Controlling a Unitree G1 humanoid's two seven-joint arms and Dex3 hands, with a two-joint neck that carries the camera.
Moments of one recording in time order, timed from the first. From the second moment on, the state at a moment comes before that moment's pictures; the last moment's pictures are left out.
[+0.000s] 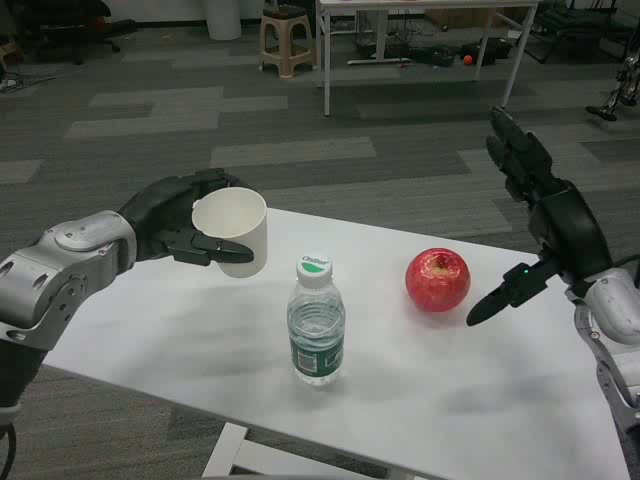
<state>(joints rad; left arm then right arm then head) -0.42 0.55 -0.12 -0.12 -0.40 0.60 -0.29 -0.14 -0.62 -0.02 0.09 0.23 -0.51 0.12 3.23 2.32</state>
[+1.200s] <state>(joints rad) -0.38 0.55 -0.27 0.17 -0.37 0.23 -0.33 -0.12 -0.62 -0.02 0.10 0.24 -0.51 0.12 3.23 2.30</state>
